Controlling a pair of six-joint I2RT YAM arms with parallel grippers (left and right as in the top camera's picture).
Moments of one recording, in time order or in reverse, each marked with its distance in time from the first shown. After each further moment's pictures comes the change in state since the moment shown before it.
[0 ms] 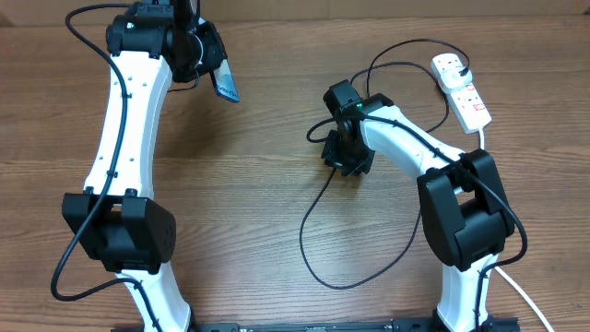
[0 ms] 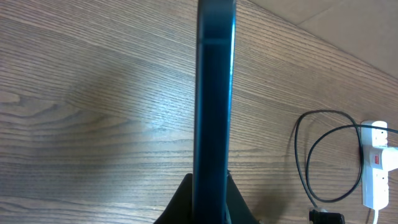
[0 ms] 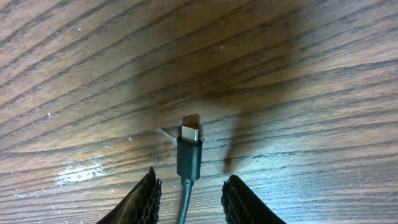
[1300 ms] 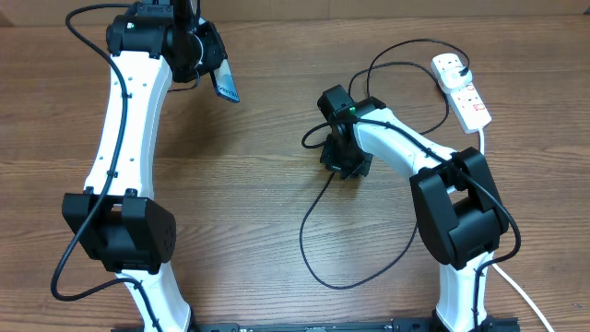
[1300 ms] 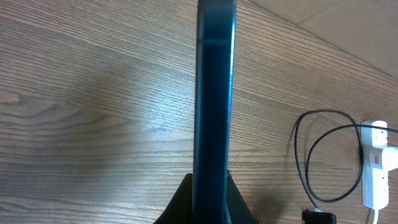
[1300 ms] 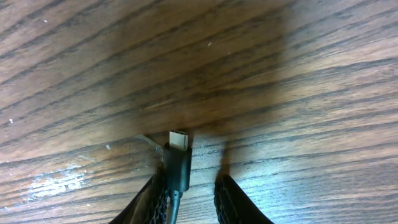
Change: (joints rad) left arm -0.001 0.000 0.000 0.000 0.000 0.000; right arm 0.026 0.023 0.000 -0.010 0.069 0.004
